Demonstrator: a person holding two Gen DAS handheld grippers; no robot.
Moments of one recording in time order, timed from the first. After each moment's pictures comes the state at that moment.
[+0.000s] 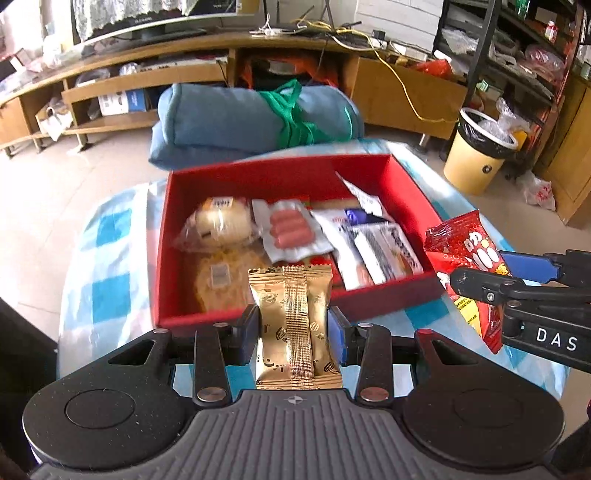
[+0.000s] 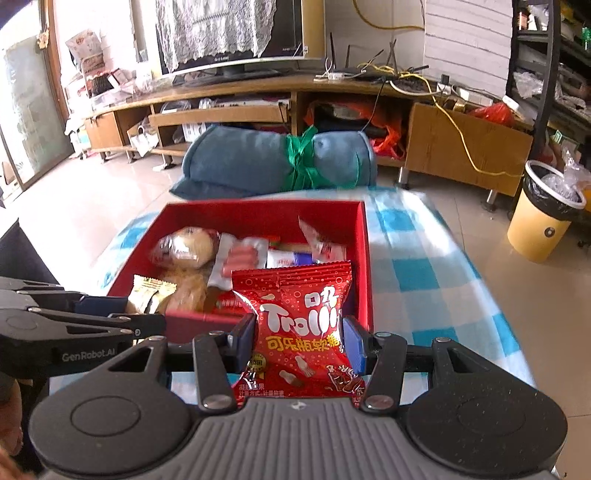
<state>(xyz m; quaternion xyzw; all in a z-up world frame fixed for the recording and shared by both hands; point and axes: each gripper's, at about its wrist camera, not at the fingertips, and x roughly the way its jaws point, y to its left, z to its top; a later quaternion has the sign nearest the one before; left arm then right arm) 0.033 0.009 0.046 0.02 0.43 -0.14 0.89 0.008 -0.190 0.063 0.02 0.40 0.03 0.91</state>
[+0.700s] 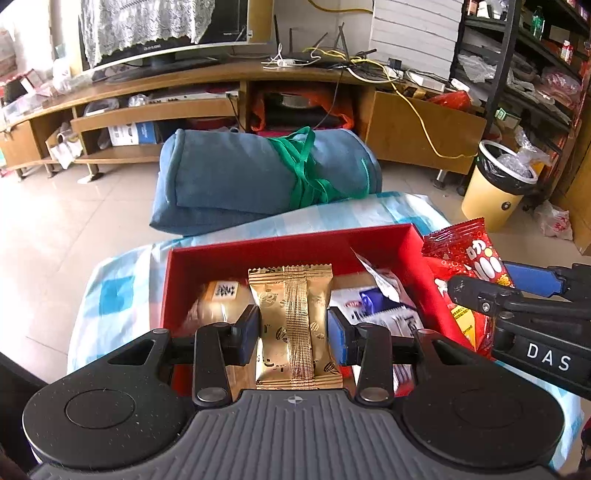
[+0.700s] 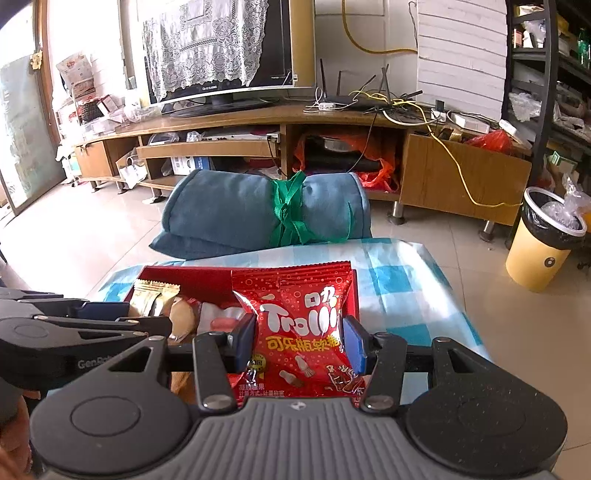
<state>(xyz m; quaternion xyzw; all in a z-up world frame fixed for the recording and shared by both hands) 0.091 -0.010 0.068 0.02 0.40 -0.11 0.91 0.071 -0.200 0.078 0.03 0.37 0.02 0.93</state>
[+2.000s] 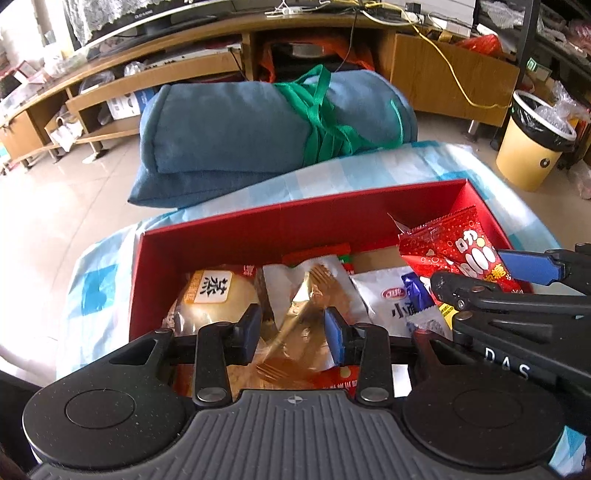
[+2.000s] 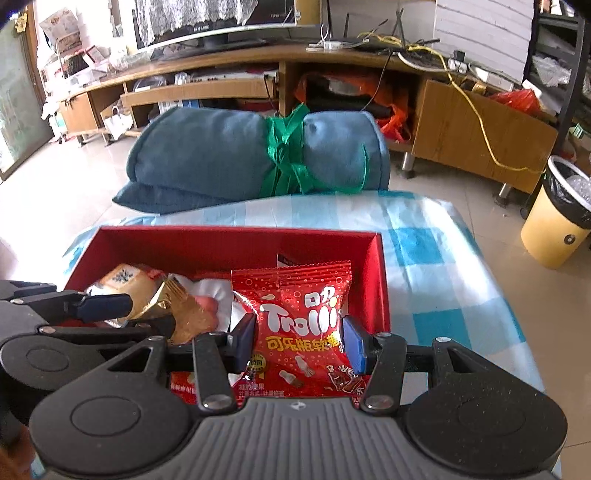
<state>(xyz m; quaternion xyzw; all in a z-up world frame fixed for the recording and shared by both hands) 0.139 -0.036 0.017 0.07 0.46 -0.07 0.88 0.139 -0.193 0.016 0.01 0.45 0.02 0.89</state>
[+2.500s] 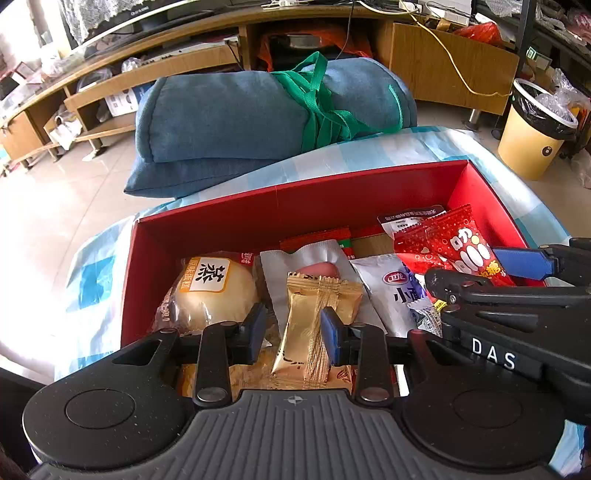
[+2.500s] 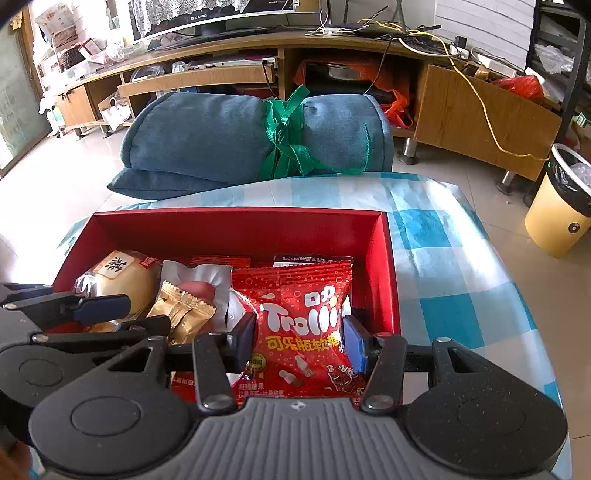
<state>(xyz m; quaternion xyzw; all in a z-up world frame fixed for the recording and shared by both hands) 0.136 -0.039 0.008 0.08 0.47 -0.07 0.88 0.142 -0.193 0.004 0.02 0.46 0.02 0.89</state>
